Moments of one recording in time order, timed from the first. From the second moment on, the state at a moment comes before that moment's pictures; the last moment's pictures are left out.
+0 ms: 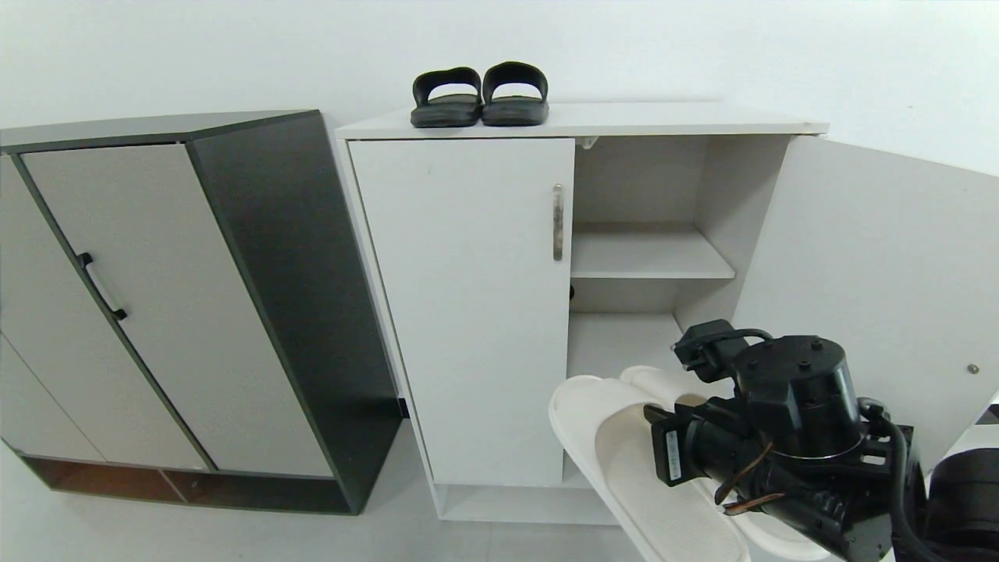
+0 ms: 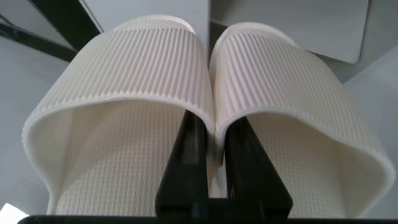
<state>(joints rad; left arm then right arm) 0.00 0.00 0.00 0.00 0.02 -0.01 0.80 1.68 -0.66 -0.57 -0.39 0.23</state>
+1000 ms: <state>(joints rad) 0.00 0.00 0.00 0.00 0.02 0.00 0.87 2.08 -0.92 -0.58 -0.72 0.40</state>
